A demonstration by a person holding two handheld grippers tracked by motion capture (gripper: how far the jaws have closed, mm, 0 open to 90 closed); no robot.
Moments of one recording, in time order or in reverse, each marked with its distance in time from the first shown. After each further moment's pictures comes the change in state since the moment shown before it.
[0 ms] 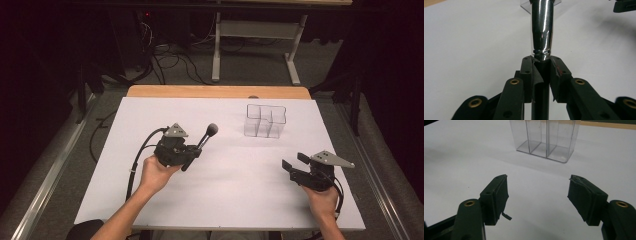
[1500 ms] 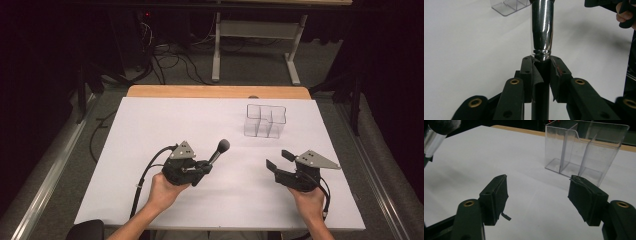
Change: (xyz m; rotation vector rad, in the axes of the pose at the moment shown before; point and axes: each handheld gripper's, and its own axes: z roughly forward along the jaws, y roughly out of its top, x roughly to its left) left arm -0.037 -0.026 0.012 -0.075 -0.096 0.056; right arm 0.046 0.017 0.004 -0.083 0.092 -0.076
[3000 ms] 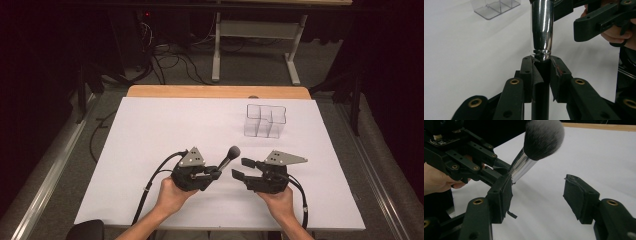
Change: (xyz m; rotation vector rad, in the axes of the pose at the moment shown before) left arm -0.017 -0.002 0.016 -0.022 -0.044 0.049; right arm 0.058 0.014 0.037 0.039 0.389 0.046
